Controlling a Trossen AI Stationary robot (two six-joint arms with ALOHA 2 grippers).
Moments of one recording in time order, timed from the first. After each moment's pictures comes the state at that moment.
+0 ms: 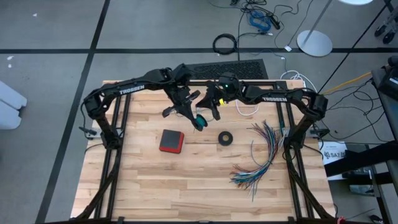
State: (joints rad) left arm 0.50 1.73 1.48 -0.78 1.30 0.88; right arm -0.44 1.68 1.12 0.19 -0.55 -0.19
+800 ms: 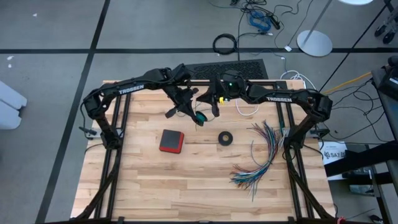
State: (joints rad) left arm 0.51 1.73 1.48 -0.83 1.00 0.88; right arm -0.44 1.63 1.12 0.21 -0.44 -0.14
